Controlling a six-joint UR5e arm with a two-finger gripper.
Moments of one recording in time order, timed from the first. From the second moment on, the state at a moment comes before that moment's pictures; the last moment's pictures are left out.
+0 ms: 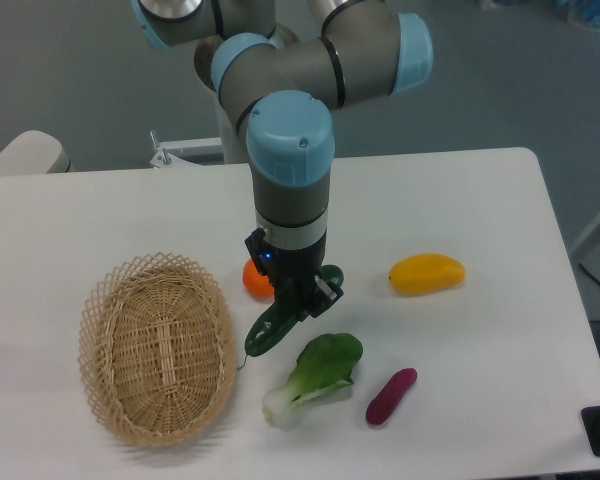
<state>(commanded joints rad) 2.34 -1.90 -1.42 -1.26 1.53 1.10</state>
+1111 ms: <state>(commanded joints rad) 2.03 -1.90 -1.53 -1.25 1.51 0.46</state>
